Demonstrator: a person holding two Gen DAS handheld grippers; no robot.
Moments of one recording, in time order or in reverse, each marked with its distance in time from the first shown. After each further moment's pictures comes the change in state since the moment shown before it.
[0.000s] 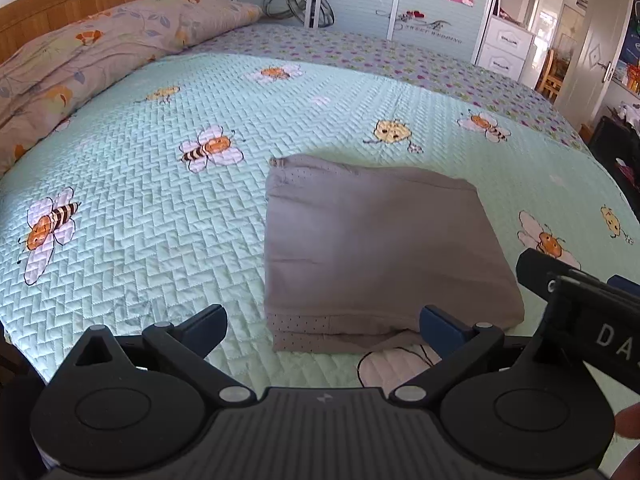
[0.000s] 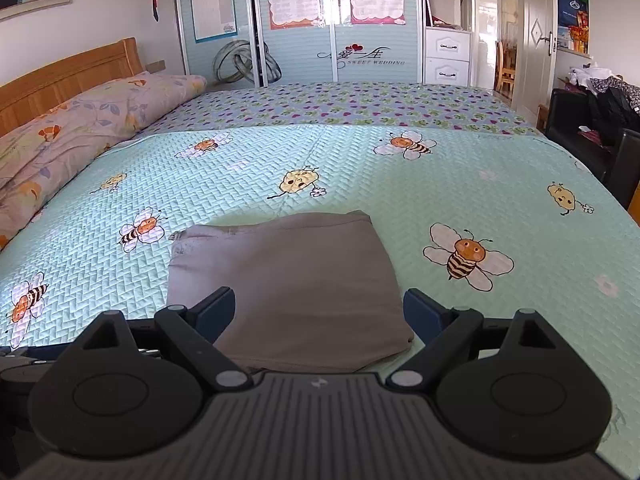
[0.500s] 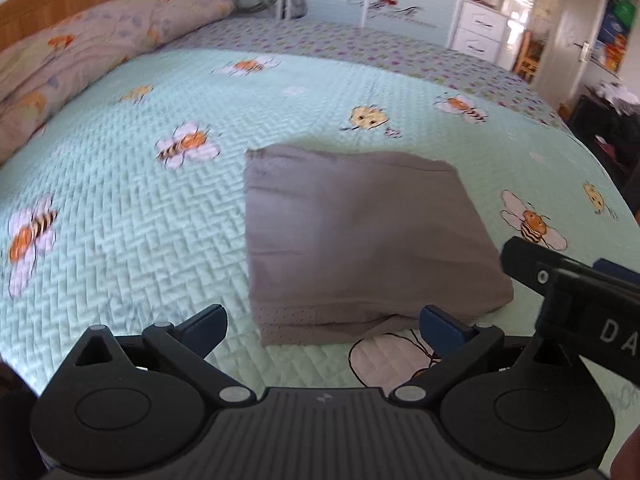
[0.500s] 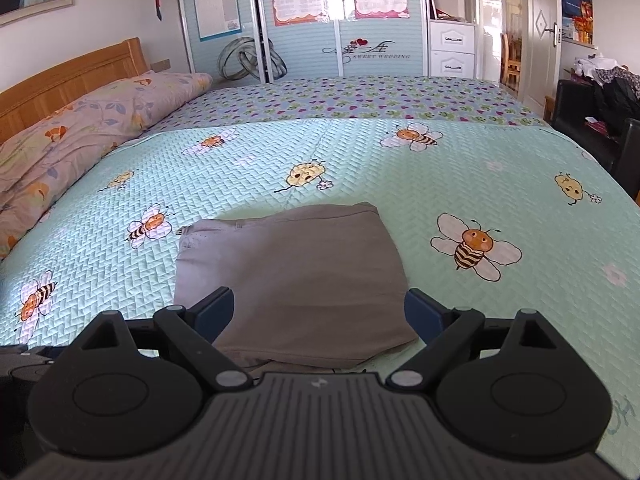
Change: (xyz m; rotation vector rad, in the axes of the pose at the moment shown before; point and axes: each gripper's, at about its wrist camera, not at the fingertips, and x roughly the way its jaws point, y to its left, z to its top) left arm 0.002 -0.003 -0.002 0.105 -0.006 -0.041; right arm -0.001 -0.002 -0.006 0.012 0.008 0.036
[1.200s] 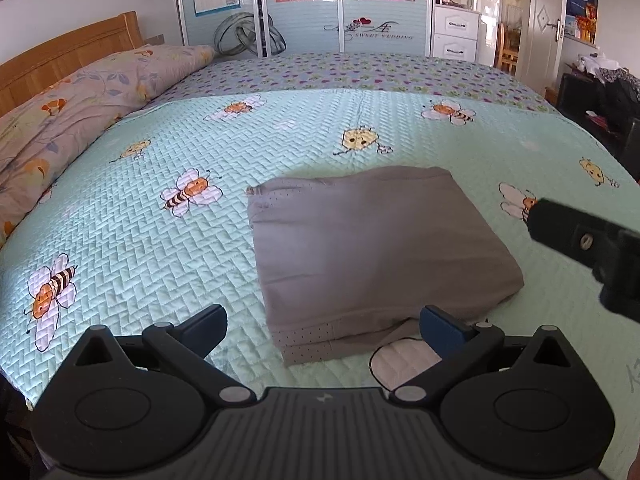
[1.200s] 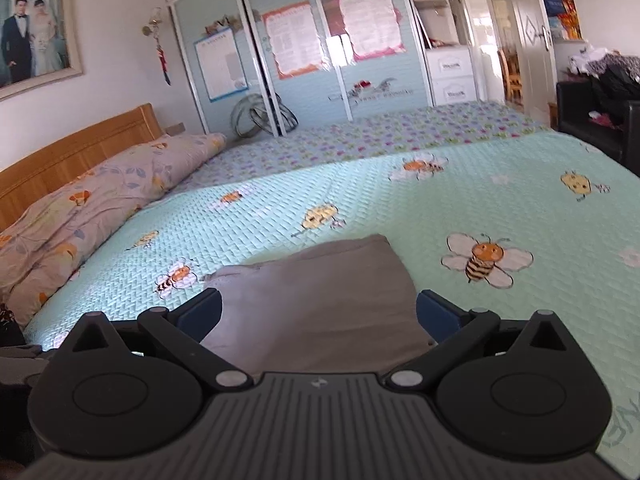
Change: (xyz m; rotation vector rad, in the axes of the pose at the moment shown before) left arm -0.017 -0.010 -0.010 0.121 -0.080 0.041; right arm -0.025 -0.027 -0.022 0.109 -0.175 0.101
